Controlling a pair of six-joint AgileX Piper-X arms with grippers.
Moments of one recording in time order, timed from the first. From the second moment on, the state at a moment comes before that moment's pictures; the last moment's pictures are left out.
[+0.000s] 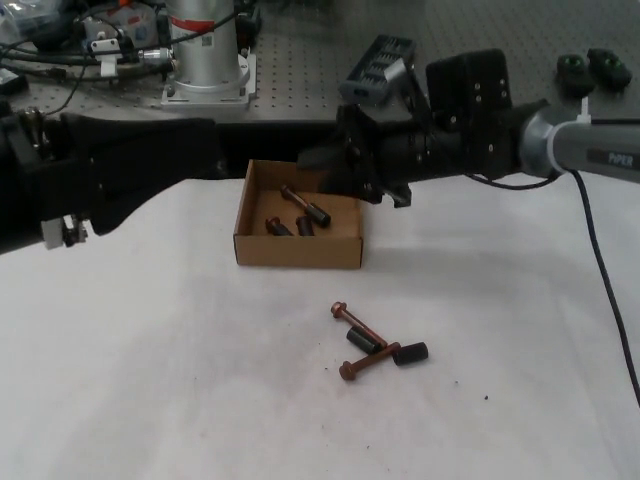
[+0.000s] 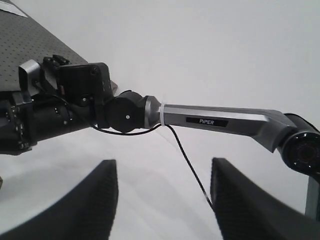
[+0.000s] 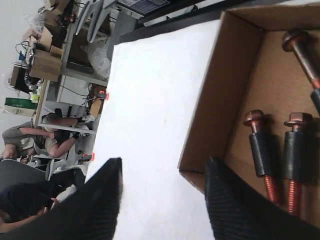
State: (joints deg) left arm -15.3 51.7 -35.2 -8.7 46.5 -29.8; right arm 25.4 126.3 -95.4 7.0 -46.7 42.8
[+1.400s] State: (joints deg) left arm -21.1 53.3 -35.2 -0.7 42.4 -18.1; right arm 35.5 121.0 -95.6 59.1 -7.4 -6.1
